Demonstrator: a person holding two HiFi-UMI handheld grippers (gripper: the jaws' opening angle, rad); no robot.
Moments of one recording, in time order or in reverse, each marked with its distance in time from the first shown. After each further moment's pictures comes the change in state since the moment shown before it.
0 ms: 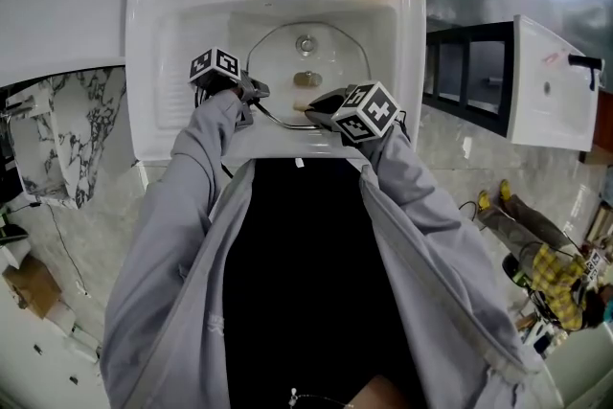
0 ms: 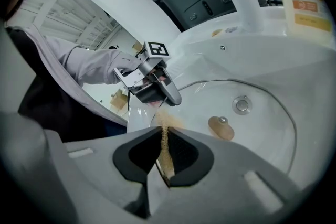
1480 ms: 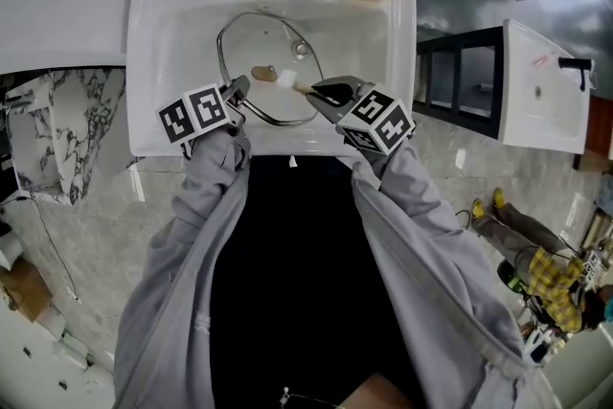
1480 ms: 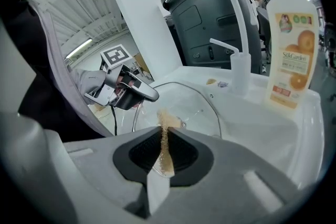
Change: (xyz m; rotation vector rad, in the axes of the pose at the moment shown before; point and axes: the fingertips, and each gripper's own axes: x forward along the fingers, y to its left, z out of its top) left arm -0.119 -0.072 -0.022 0.340 -0.695 -0.082; right arm -0.065 0.017 0.052 -0.226 -0.209 -0.235
